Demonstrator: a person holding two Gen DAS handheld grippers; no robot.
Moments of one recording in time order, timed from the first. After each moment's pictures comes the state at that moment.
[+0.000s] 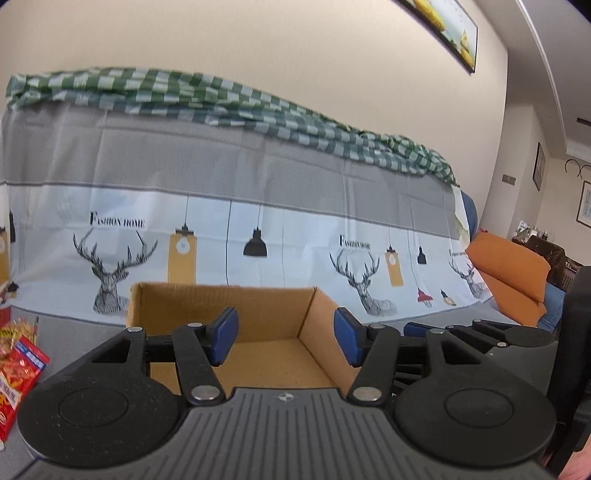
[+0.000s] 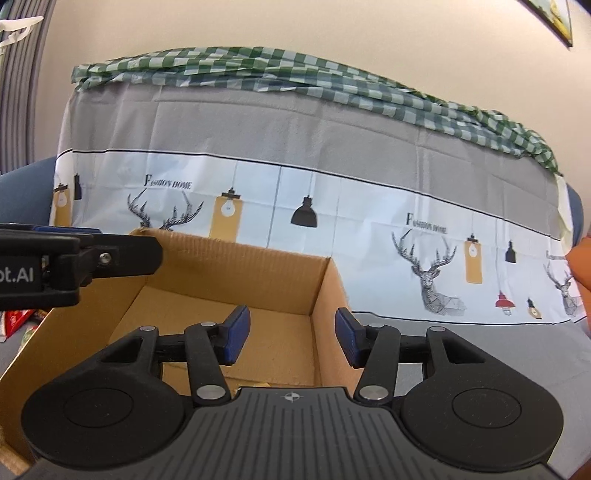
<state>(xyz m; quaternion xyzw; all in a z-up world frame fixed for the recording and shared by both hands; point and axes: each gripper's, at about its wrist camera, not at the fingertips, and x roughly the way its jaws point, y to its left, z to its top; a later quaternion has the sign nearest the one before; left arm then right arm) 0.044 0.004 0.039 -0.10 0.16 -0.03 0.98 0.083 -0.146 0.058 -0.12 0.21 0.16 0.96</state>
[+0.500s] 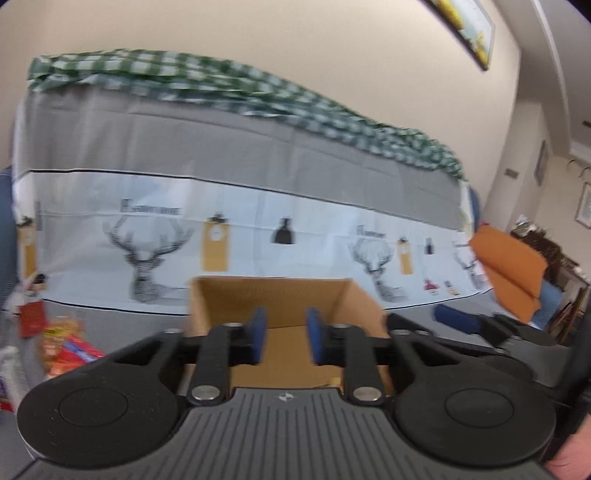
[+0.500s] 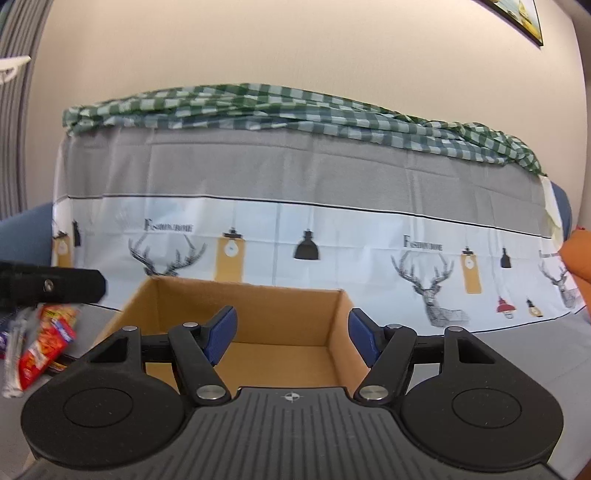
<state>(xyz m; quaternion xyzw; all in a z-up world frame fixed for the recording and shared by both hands) 0.021 0.098 0.062 -0.12 0.21 -0.03 0.97 0.060 -0.112 0.072 -0.06 0.17 0.15 0.97</state>
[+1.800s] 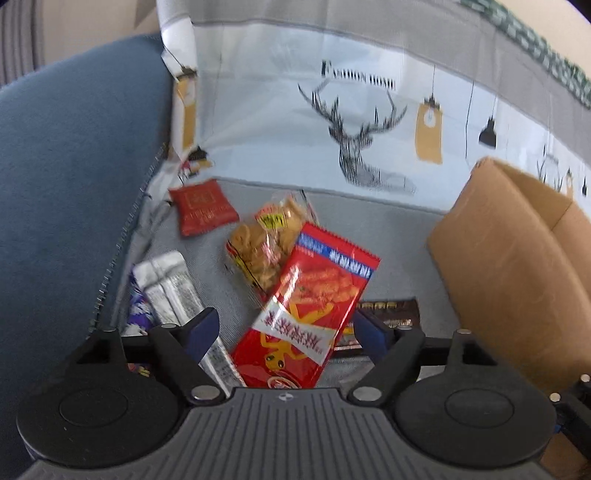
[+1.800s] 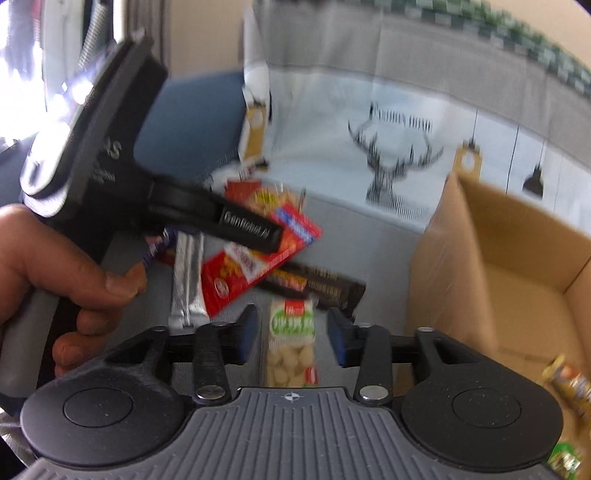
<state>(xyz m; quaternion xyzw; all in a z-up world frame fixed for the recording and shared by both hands) 0.059 0.279 -0.072 -0.11 0.40 0.13 0.90 0.025 0.115 -0.018 -0.15 0.35 0.32 0.86</state>
